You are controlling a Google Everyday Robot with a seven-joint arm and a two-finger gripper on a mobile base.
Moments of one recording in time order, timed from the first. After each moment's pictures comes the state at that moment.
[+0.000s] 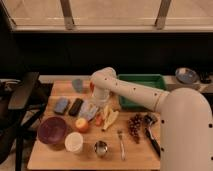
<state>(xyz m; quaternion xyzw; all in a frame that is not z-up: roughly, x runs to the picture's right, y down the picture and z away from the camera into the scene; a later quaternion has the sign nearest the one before) -0.040 0.148 0.845 -0.32 -0.29 -0.44 0.79</state>
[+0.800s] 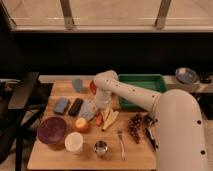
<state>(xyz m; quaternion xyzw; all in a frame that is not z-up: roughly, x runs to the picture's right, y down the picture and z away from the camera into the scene) -0.032 0.162 0.870 -0.34 -0.31 -0.41 0.79</state>
